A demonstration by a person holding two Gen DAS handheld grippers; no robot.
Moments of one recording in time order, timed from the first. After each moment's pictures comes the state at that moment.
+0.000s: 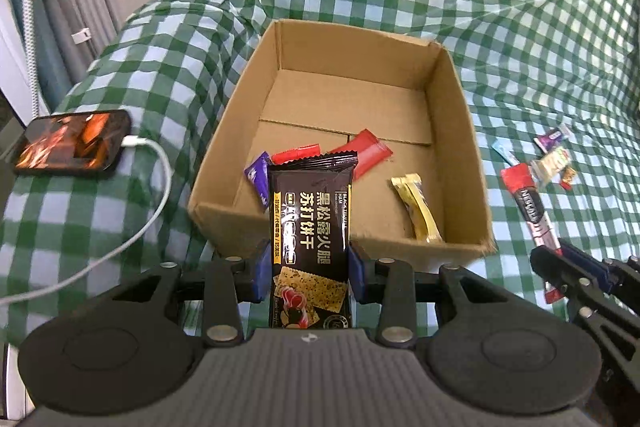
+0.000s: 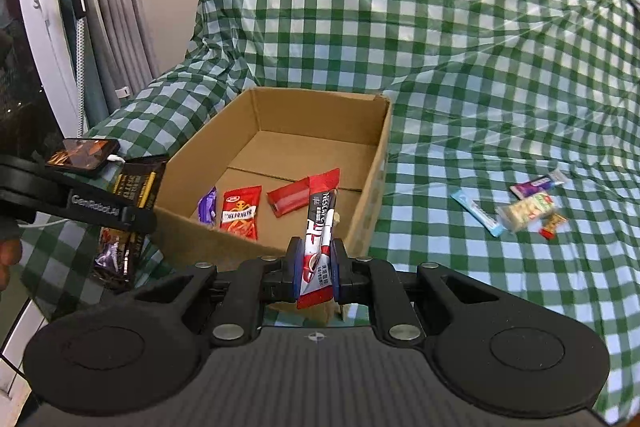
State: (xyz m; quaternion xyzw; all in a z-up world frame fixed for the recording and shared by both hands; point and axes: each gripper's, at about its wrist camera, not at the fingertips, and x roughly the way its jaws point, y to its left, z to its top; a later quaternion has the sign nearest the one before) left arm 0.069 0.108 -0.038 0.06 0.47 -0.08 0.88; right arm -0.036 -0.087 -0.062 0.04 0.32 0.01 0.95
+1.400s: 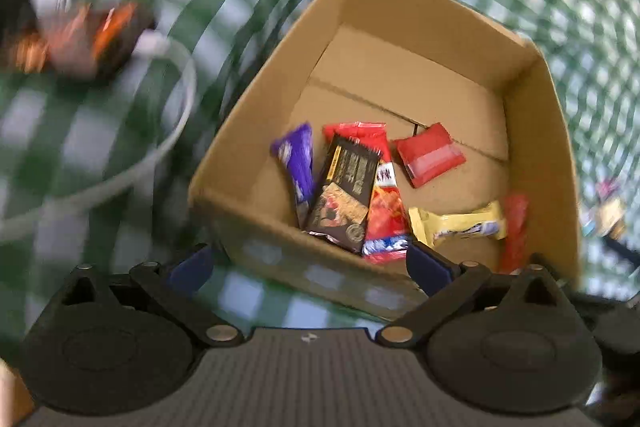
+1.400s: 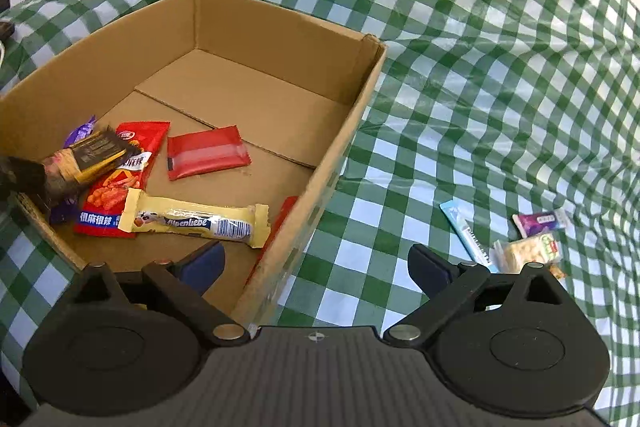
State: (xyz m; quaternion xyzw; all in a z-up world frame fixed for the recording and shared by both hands) left arm 0.122 0.143 -0.112 -0.05 0.52 0.00 0.85; right arm 0.072 -0.098 -0.154 -0.11 0.37 -0.02 0.92
